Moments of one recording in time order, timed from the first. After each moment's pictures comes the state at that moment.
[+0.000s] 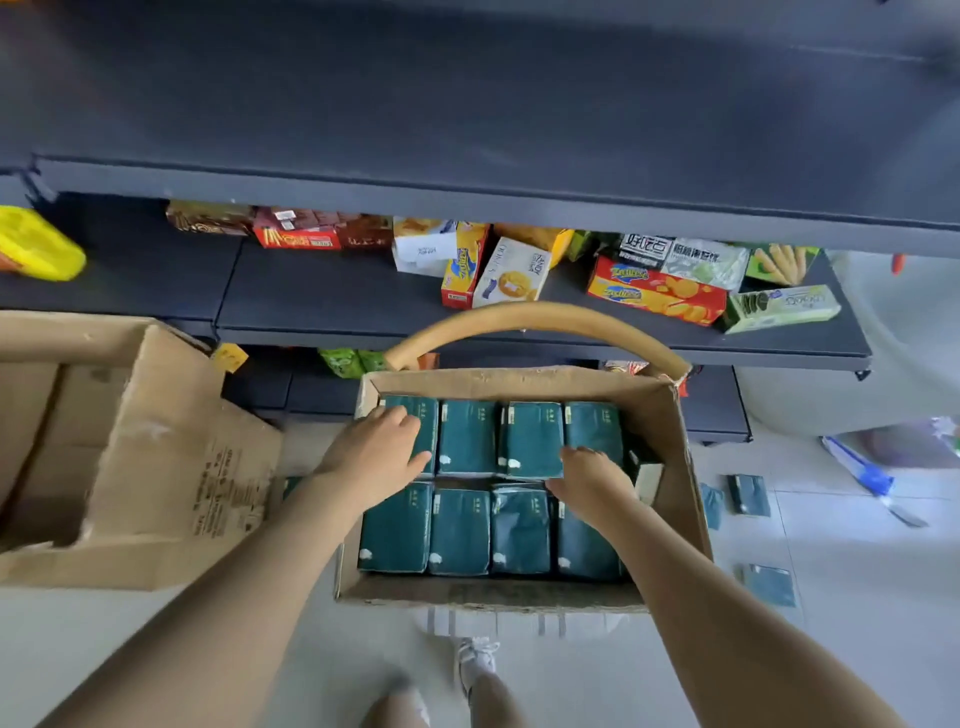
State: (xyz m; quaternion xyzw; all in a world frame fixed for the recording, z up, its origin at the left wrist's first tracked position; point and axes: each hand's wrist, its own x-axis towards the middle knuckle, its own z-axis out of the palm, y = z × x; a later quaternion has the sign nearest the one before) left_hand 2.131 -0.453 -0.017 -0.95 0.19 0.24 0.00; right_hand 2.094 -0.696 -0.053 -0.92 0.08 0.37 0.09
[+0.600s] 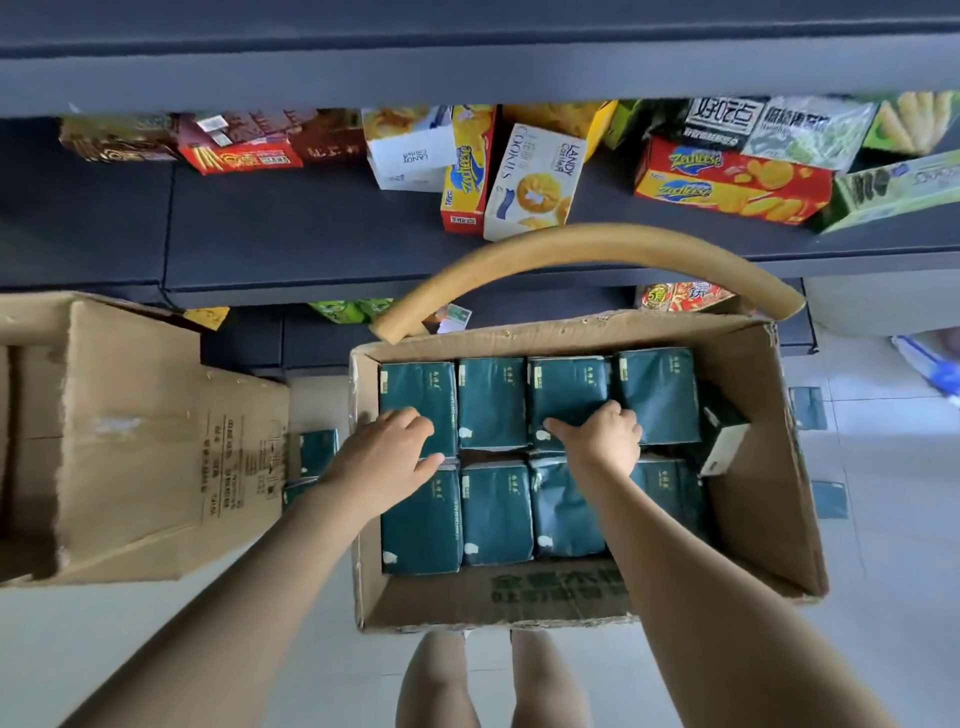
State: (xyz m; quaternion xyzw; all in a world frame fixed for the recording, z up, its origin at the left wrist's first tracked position) left_hand 2.157 -0.433 -0.115 -0.91 0.23 0.33 -0.03; right_hand 2.126 -0.658 -0.168 -0.84 0.43 0.26 0.21
